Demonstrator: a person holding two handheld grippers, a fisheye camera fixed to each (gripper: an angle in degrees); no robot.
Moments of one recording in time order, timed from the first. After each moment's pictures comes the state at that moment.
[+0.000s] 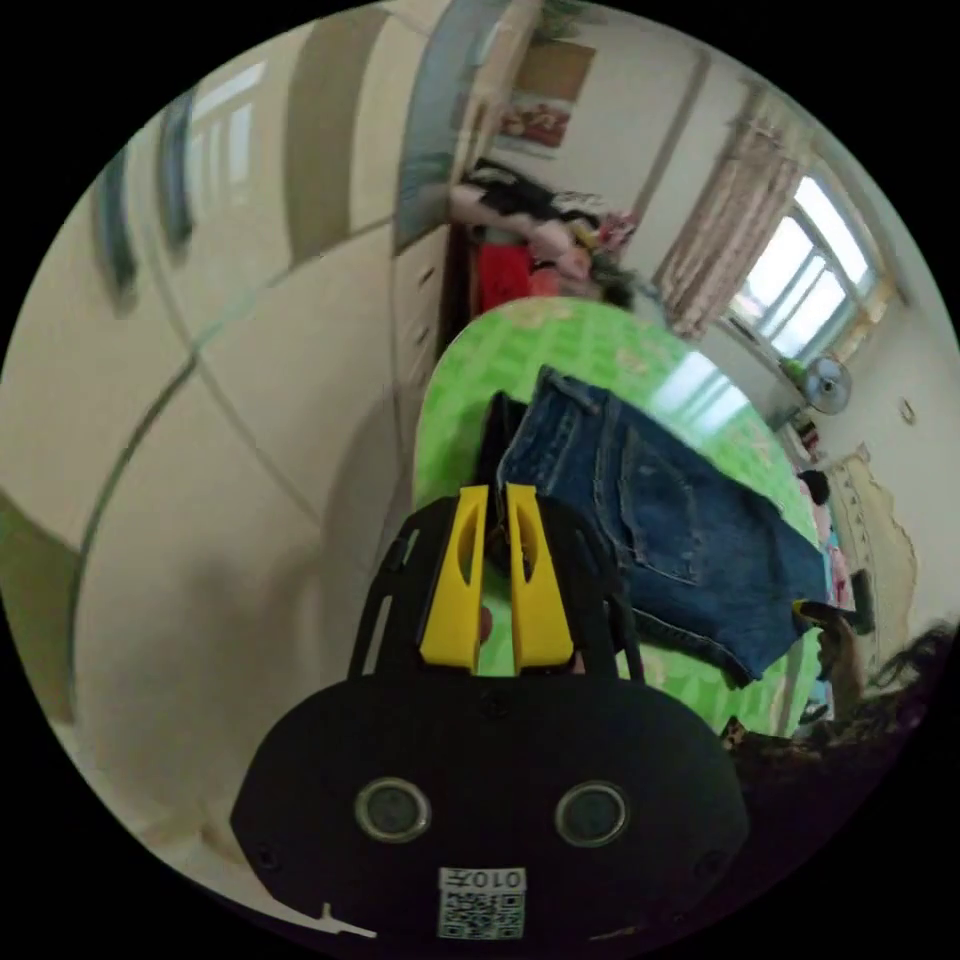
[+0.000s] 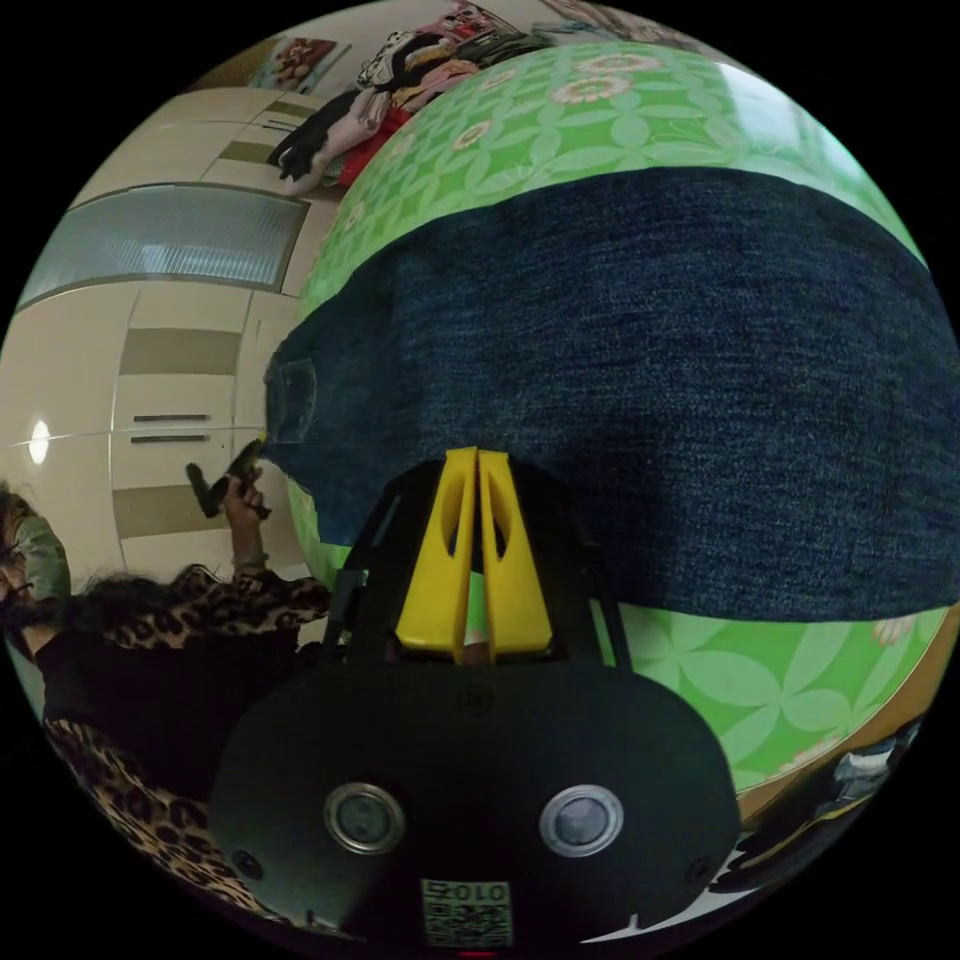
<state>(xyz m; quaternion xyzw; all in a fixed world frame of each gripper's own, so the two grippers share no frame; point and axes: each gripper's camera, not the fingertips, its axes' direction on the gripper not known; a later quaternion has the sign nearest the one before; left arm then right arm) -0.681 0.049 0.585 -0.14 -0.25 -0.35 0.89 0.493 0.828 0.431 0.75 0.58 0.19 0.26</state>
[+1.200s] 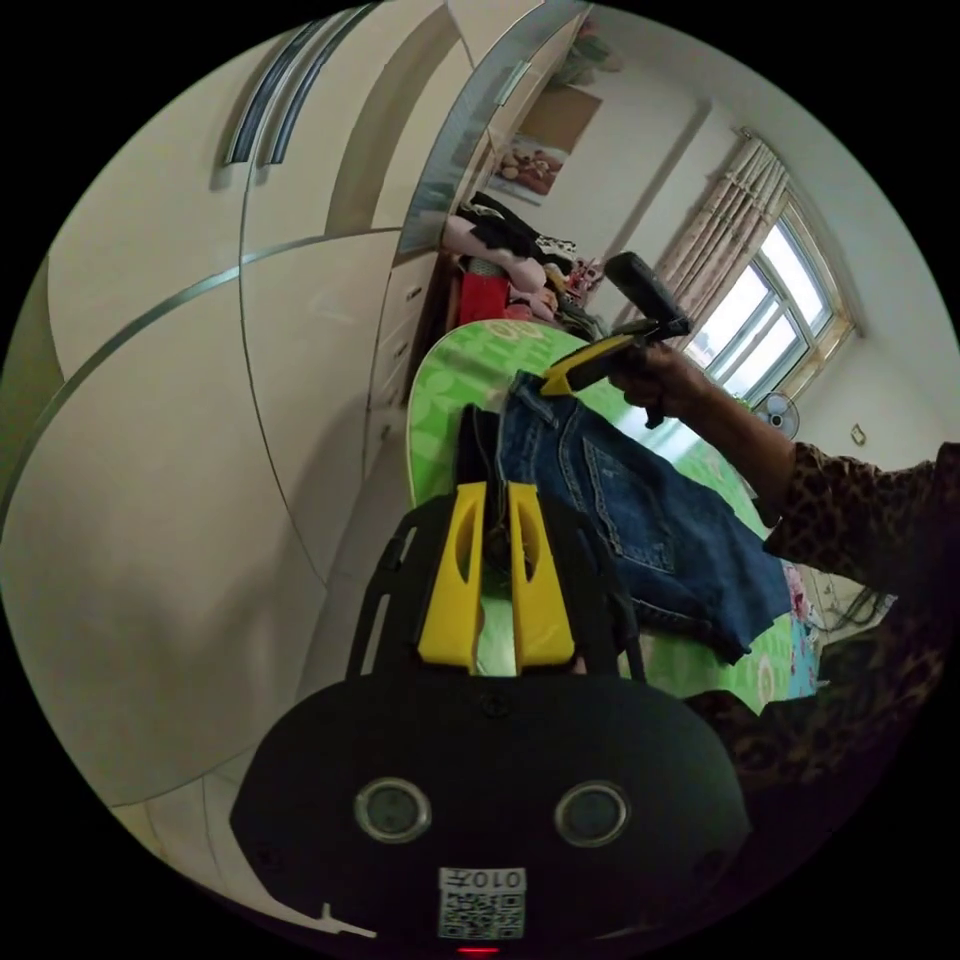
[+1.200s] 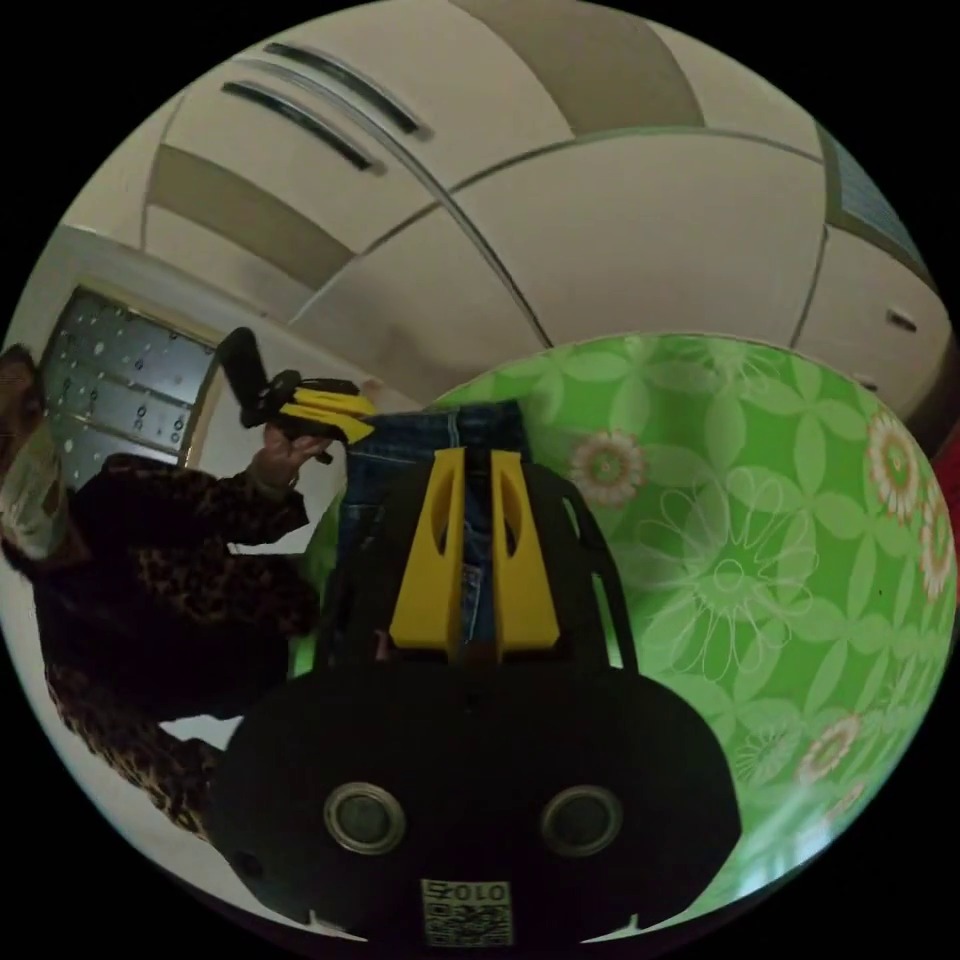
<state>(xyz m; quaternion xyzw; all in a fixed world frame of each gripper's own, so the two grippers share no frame) -0.606 0.234 0.620 -0.02 -0.20 -0.34 0.92 0.509 0.306 -0.146 0.14 0.81 0.17 0.55</state>
